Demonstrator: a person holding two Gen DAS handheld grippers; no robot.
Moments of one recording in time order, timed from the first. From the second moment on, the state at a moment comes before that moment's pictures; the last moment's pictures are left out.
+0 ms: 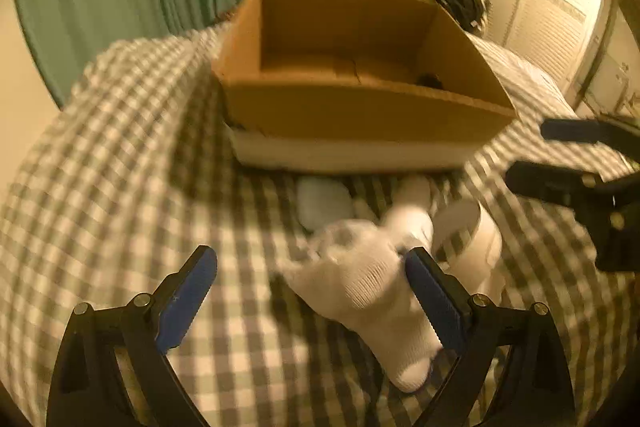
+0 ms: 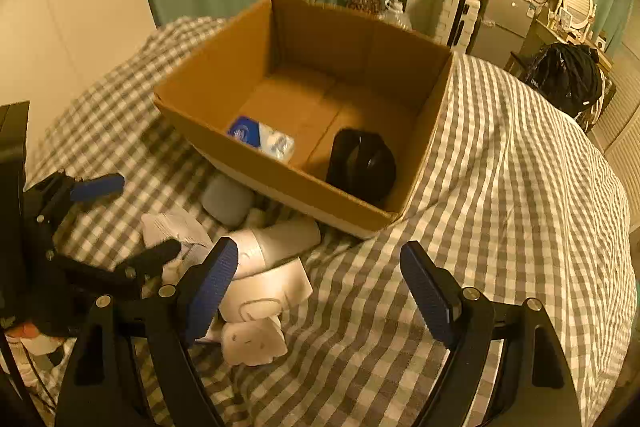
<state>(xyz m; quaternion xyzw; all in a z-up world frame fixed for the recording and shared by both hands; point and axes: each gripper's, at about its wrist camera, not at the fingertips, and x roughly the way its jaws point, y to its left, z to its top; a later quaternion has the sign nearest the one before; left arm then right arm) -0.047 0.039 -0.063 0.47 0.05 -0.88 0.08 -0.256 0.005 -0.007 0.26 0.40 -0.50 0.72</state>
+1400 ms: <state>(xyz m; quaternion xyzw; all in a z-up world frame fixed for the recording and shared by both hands) -0.025 0.010 -0.037 0.40 0.09 -0.89 0.17 -0.199 0.005 -0.081 0.25 0.53 -0.41 0.70</state>
